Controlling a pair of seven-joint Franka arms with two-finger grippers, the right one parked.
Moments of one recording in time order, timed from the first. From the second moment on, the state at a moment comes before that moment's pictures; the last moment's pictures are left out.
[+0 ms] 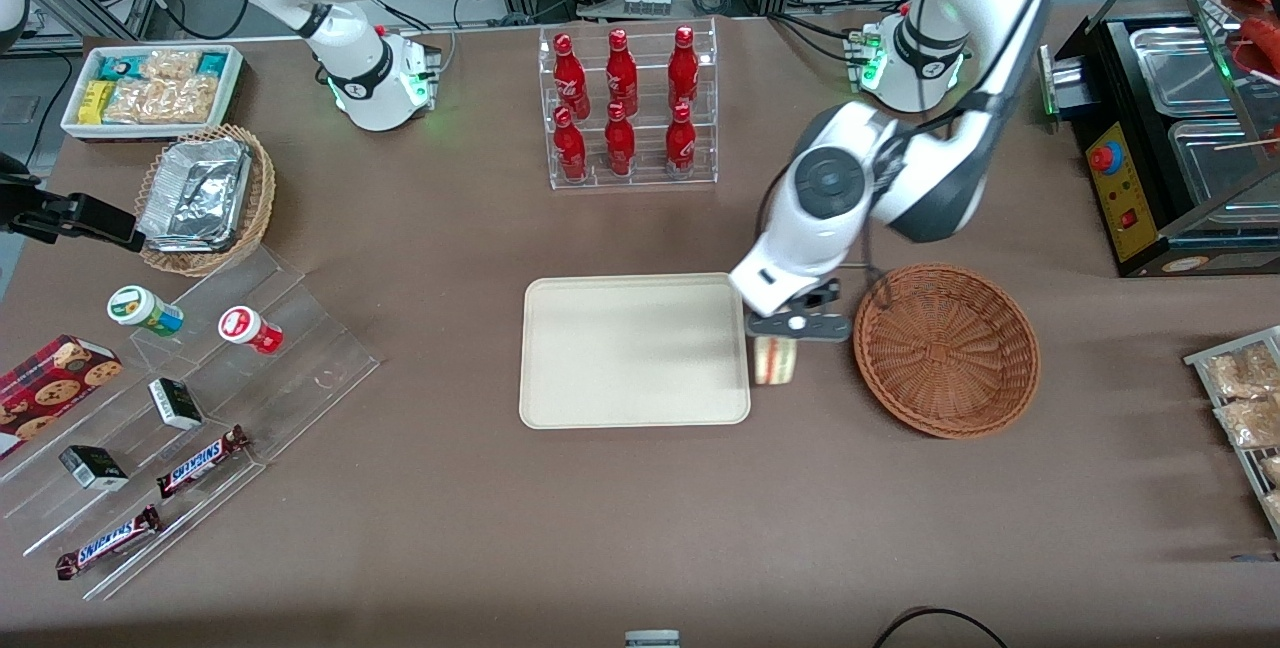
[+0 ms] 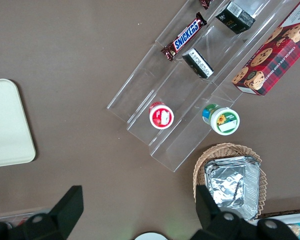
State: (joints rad) arm -0.43 0.40 -0.19 -1.74 0.09 2.09 -0.53
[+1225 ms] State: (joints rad) arm -0.61 0.84 -0.19 -1.25 0.08 2.04 -0.69
